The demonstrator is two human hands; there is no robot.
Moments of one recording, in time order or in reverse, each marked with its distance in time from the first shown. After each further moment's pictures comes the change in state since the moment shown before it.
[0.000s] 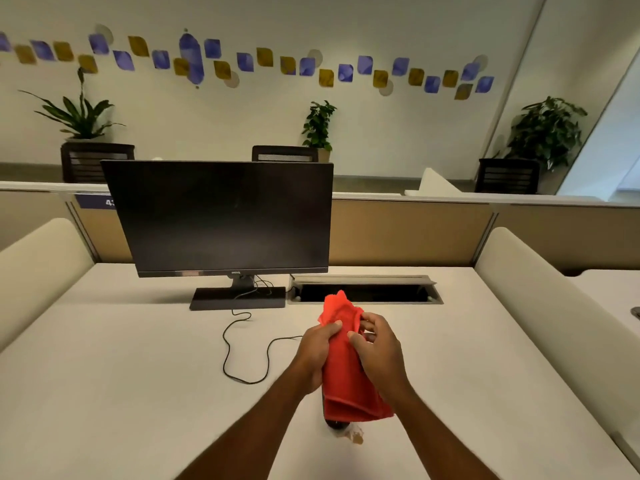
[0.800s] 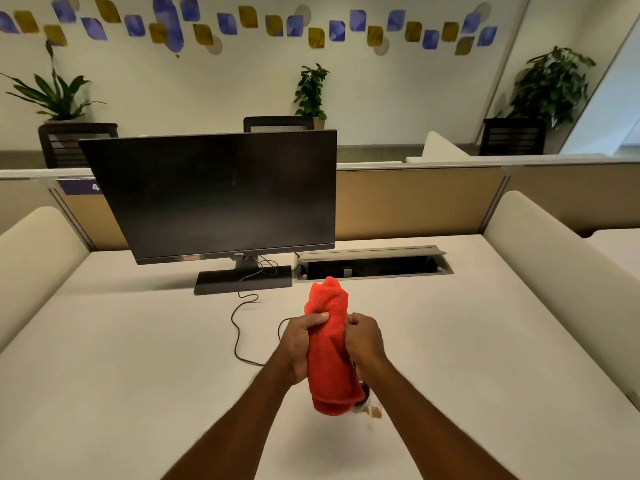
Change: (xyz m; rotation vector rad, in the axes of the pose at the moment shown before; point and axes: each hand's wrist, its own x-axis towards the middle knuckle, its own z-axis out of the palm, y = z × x) left_hand 0.000 -0.003 -0.055 -0.151 -0.112 -0.123; right_hand 0.001 -0.004 0.067 0.136 -0.036 0.325
